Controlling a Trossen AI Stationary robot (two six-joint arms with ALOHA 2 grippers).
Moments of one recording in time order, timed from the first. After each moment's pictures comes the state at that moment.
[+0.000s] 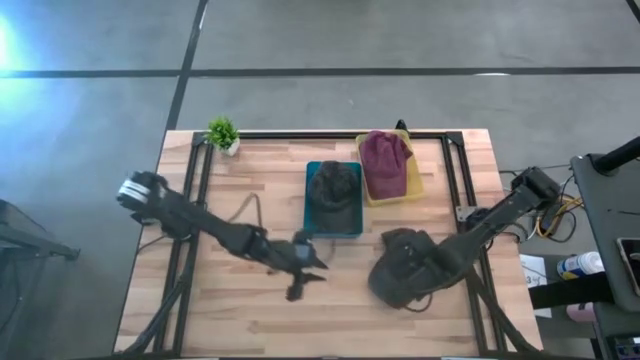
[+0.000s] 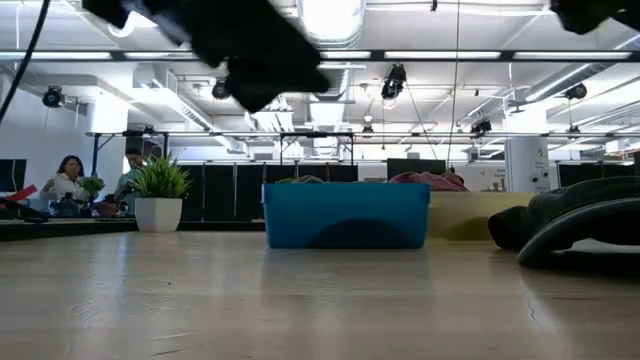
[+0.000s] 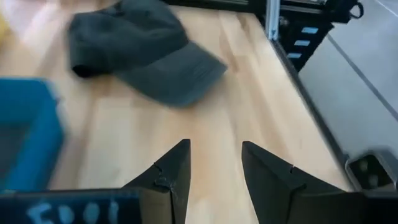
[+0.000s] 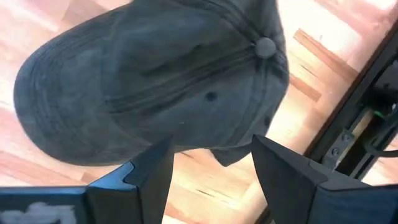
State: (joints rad) left arm -0.36 1.60 0.92 0.21 -0.09 -0.26; right arm 0.64 1.52 1.20 -1.36 0.08 1.71
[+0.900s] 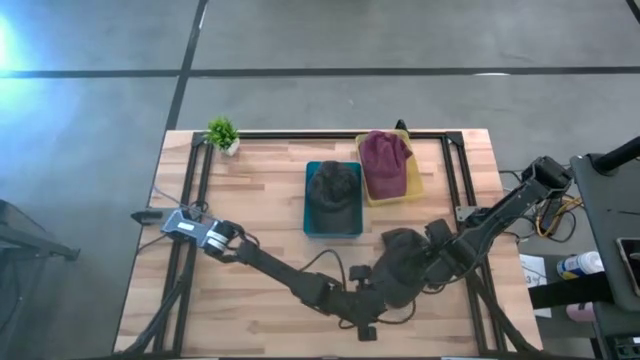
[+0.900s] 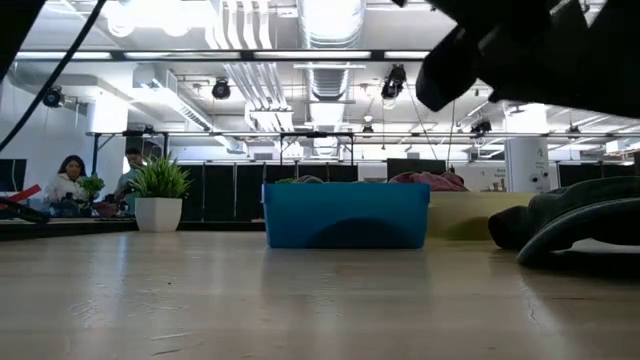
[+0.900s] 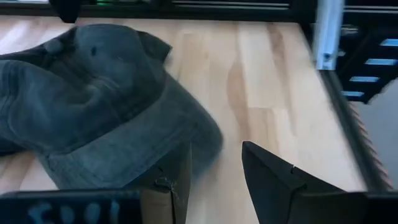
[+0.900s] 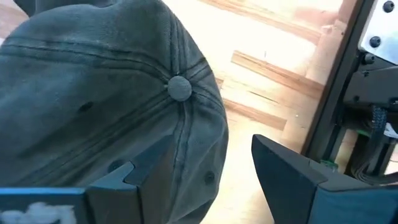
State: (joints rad) left arm -0.45 2.38 1.98 -0.18 -0.39 -0.31; right arm 0.69 1.33 0.85 -1.26 0.19 1.96
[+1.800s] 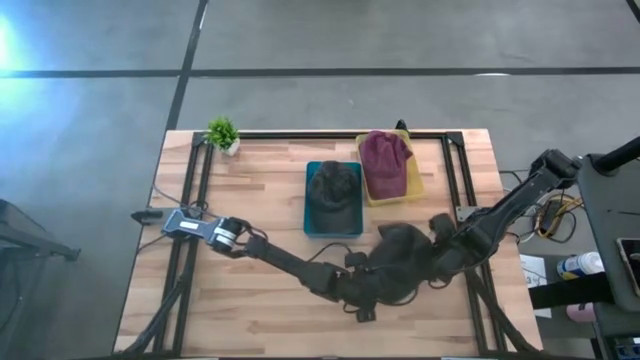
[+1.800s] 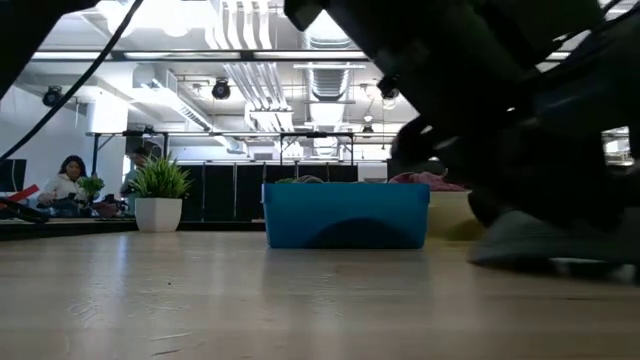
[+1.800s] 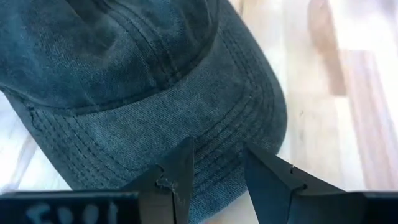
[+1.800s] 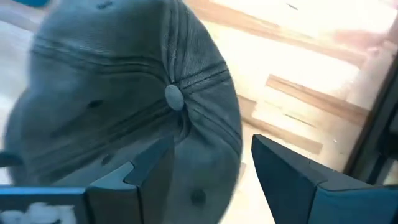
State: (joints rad) left arm -0.38 2.46 1.98 -0.37 -0.35 -0.37; right arm 0.69 1.16 0.78 -1.17 0.29 1.94
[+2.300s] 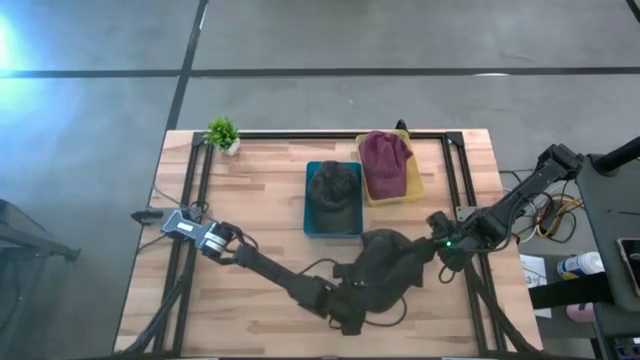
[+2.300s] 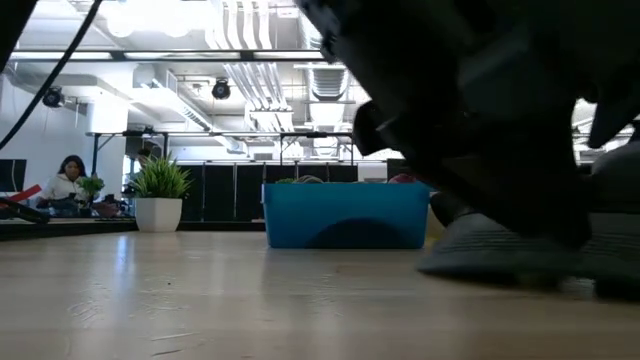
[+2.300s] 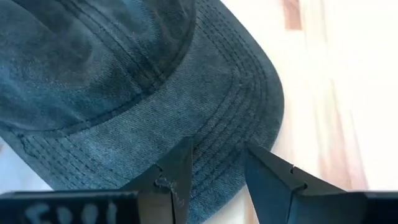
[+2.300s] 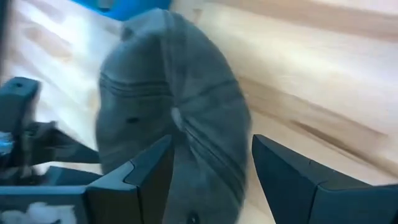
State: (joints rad) left arm -0.47 2.46 1.92 -0.47 -0.38 -0.41; right arm 0.69 0.88 0.51 -0.73 0.44 1.83
